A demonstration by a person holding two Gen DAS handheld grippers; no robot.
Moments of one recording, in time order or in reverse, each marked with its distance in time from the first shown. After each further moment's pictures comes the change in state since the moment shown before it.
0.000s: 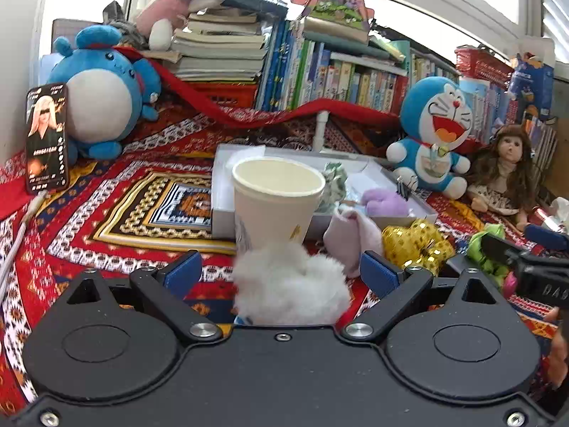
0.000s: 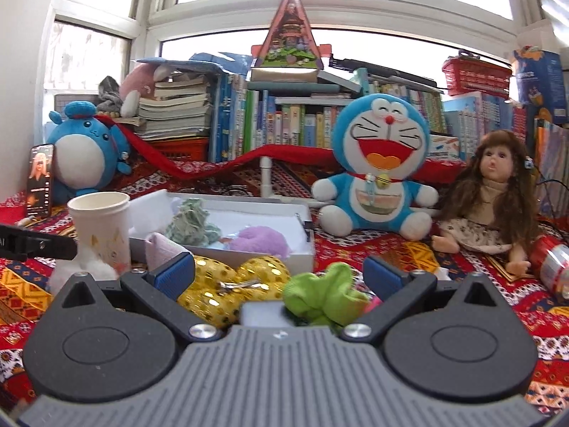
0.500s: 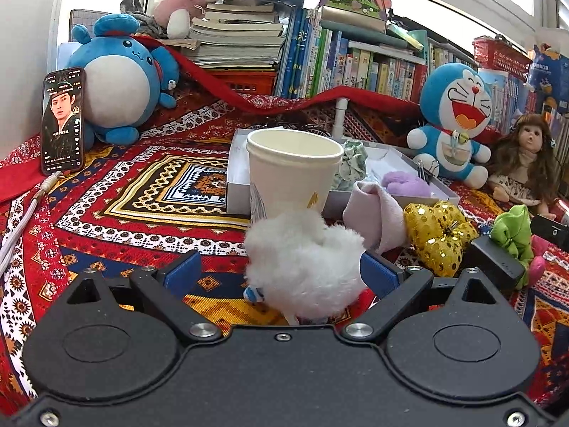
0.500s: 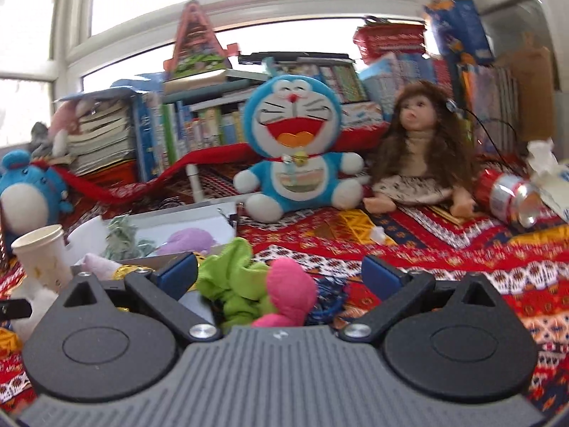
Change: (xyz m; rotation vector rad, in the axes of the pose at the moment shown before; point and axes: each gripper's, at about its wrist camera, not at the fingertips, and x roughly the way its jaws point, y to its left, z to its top) left arm 0.011 -0.004 -0.026 -0.005 -0.001 0.072; right arm -0.004 -0.052 -0.025 0.254 -0.006 -0.148
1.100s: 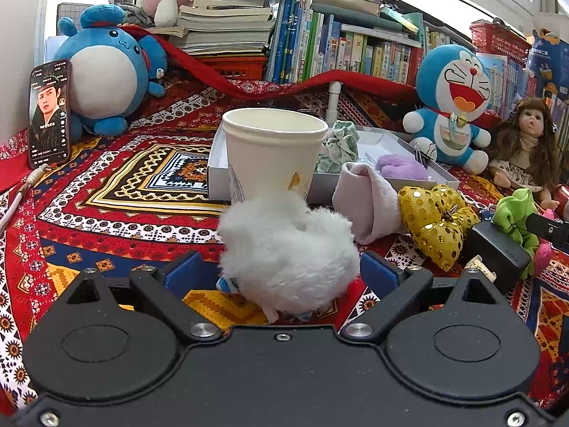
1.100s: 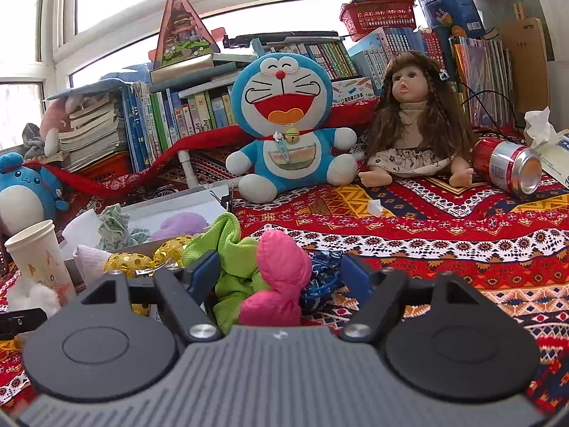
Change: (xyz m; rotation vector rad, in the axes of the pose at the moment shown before) left arm 0.017 -0.015 -0.006 0.015 0.035 -0.002; right arm 0.007 -0.002 -0.009 0.030 0.046 0.002
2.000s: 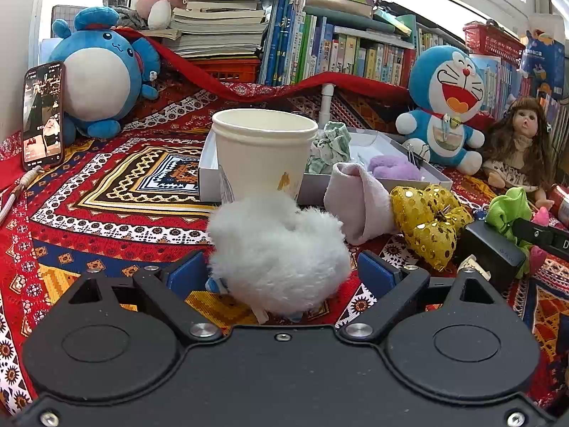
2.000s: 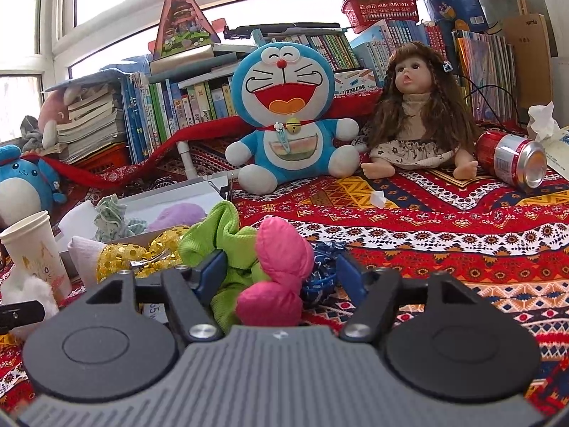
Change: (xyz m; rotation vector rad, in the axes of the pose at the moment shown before) left arm 0.000 -0.004 -0.003 0.008 -0.014 -0.017; right arm 0.008 0.000 -0.005 0.001 0.023 0.003
